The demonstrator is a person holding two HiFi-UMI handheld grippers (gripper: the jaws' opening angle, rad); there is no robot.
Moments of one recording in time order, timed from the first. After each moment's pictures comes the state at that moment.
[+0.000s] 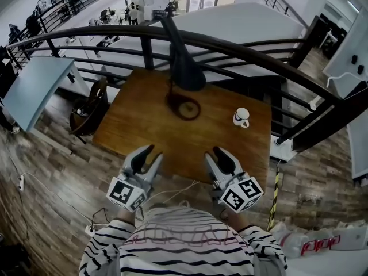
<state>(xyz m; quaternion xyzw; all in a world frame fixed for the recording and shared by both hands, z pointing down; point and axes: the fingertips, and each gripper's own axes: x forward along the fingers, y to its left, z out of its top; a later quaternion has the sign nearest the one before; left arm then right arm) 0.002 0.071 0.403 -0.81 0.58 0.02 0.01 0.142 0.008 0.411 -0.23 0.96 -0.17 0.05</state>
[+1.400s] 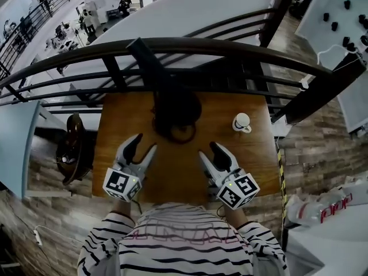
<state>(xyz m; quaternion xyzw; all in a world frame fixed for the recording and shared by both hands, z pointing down) -0.157 -0.179 0.428 -0.87 0.49 -0.03 -0.01 0.010 -0.173 0.427 -0.36 0.91 -0.20 0.08</state>
